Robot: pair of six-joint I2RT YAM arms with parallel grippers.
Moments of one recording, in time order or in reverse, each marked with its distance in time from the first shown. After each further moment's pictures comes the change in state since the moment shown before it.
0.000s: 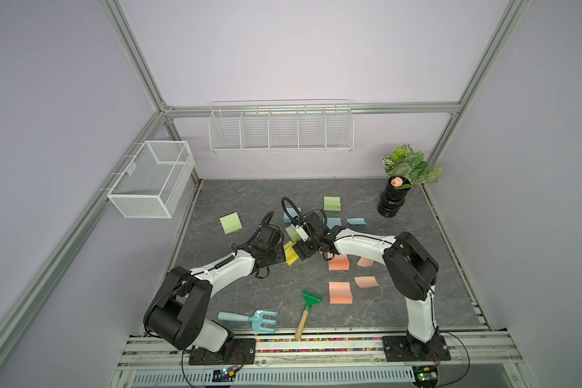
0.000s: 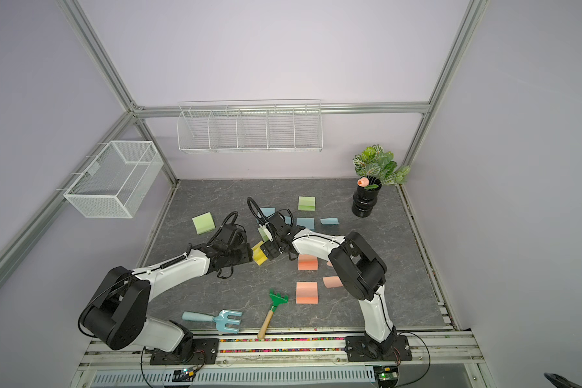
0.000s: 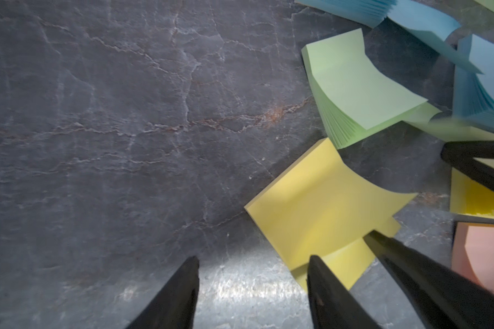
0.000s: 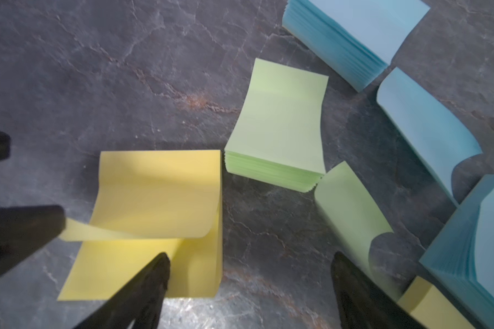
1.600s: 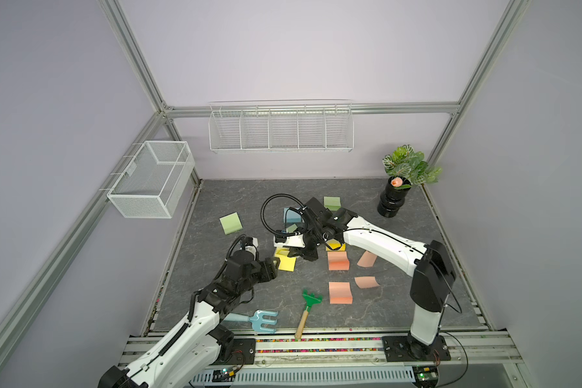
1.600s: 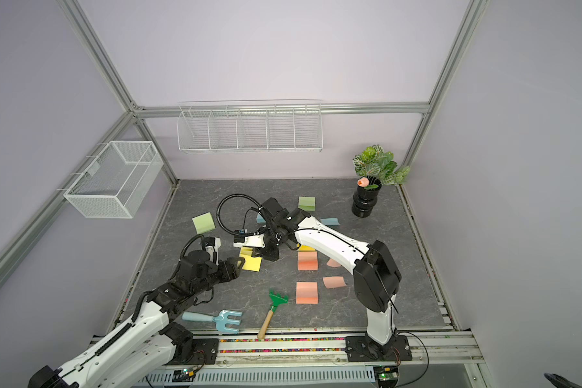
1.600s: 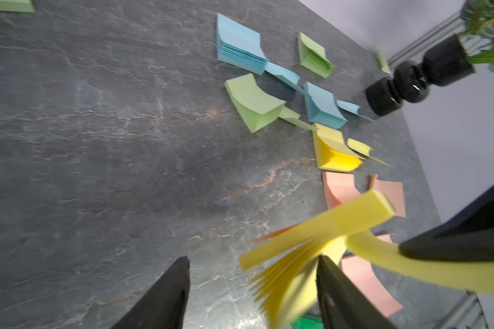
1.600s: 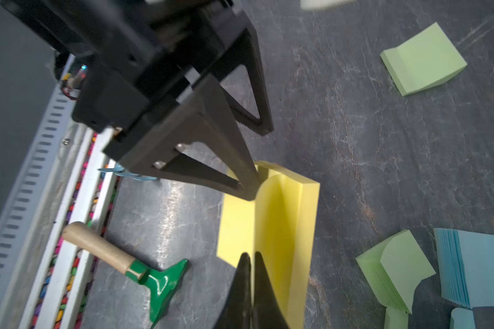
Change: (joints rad) left arm 0.006 -0.706 -0.363 0.075 0.167 -0.017; right arm 0.043 -0.161 0.257 -0.492 -0.573 -0.752
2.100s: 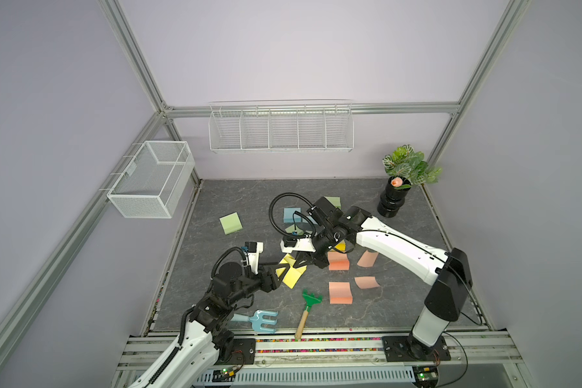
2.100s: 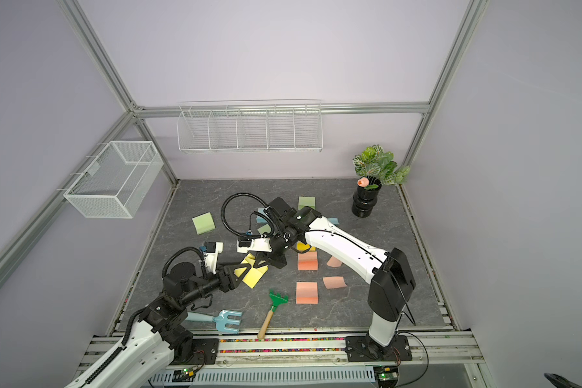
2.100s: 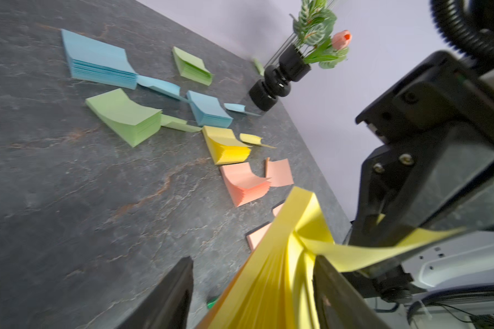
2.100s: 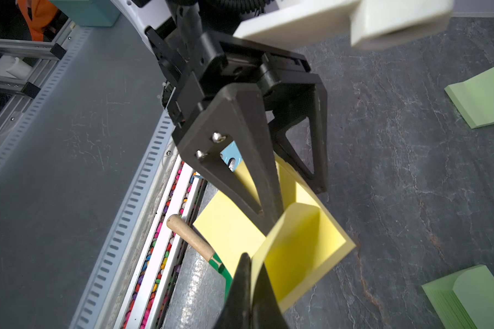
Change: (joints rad) left arm 0.000 -0.212 -0.120 0.224 0.334 0.000; right arm -0.001 -0.109 -0.017 -0.167 -0.197 -0.028
